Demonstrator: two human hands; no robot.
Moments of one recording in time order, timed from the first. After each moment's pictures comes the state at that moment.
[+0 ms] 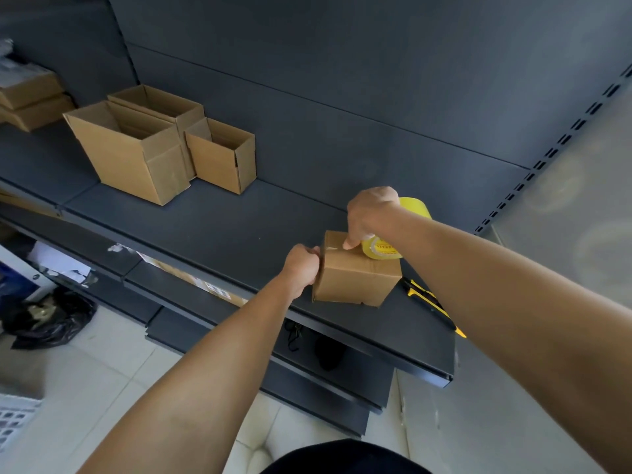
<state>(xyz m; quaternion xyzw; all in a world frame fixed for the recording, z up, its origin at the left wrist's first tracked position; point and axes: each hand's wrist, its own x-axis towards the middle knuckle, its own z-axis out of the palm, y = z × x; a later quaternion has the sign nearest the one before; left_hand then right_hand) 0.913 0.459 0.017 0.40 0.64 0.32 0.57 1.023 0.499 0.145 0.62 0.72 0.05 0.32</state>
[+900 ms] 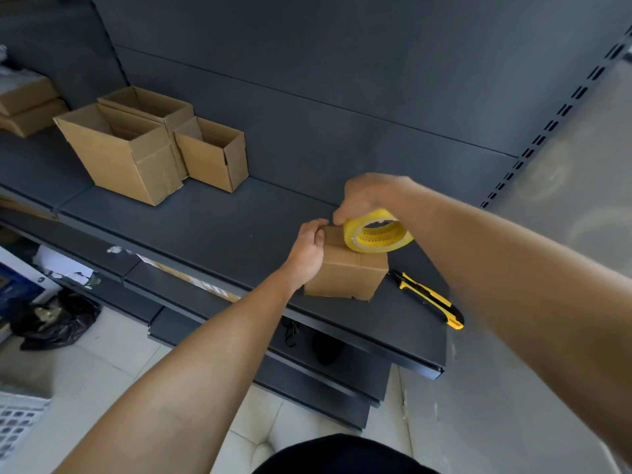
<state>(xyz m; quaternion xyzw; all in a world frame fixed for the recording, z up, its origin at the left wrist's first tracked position) 0.935 0.452 0.037 0.59 0.56 0.36 0.46 1.051 0.505 0.168 0.63 0.74 -0.10 0.22</state>
